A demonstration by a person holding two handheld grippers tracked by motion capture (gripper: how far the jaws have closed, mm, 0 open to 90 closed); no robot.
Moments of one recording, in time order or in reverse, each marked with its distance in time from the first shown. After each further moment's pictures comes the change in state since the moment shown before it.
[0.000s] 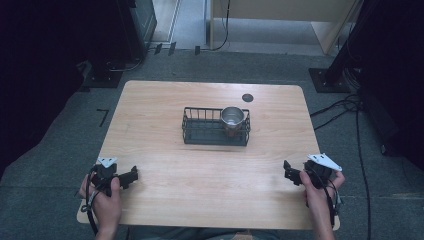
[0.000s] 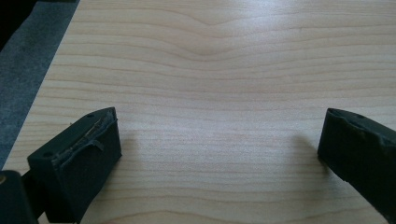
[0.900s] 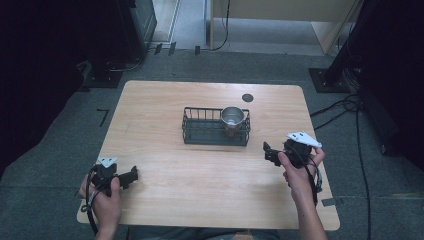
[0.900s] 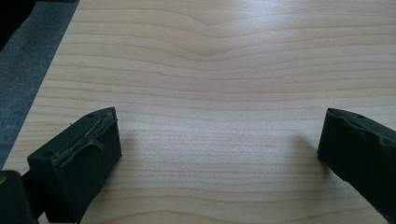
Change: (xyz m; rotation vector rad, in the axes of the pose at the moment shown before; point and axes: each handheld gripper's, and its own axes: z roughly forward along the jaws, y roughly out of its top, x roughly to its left) left arm 0.000 0.000 0.000 0.000 0.000 0.000; right arm 0.061 0.063 0.009 -0.050 0.113 -0.059
